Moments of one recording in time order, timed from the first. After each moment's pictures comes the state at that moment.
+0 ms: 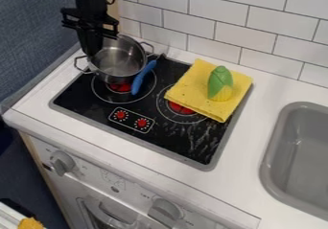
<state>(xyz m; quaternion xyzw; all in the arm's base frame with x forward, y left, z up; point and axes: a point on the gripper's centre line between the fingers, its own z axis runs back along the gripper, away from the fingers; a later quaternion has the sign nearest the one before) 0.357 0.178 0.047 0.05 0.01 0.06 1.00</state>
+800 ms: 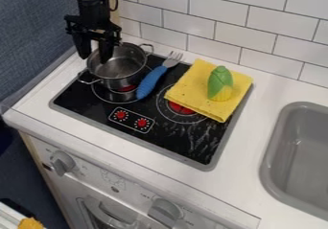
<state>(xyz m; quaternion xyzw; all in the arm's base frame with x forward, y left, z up) 0.356 0.172 0.033 0.03 0.01 0.05 1.00</state>
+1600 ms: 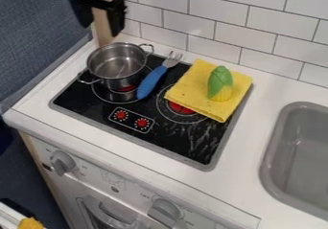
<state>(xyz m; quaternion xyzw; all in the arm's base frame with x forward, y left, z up) 0.358 0.138 0.102 0.03 -0.09 -0.01 1.00</state>
